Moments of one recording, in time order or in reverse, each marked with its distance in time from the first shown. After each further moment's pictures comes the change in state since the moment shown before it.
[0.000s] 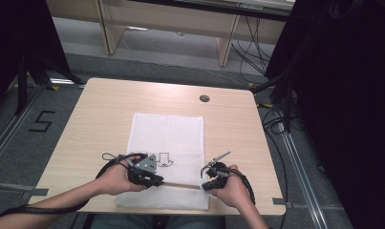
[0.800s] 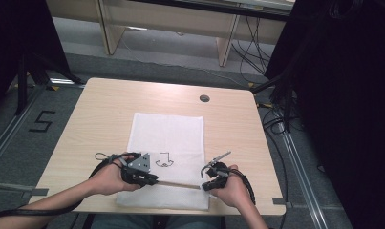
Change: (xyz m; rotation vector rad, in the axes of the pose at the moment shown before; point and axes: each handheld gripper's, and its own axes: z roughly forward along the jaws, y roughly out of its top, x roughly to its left) left arm 0.003 -0.012 -0.014 0.004 0.027 -0.016; right arm -0.002 0.000 0.000 -0.009 0.012 -0.015
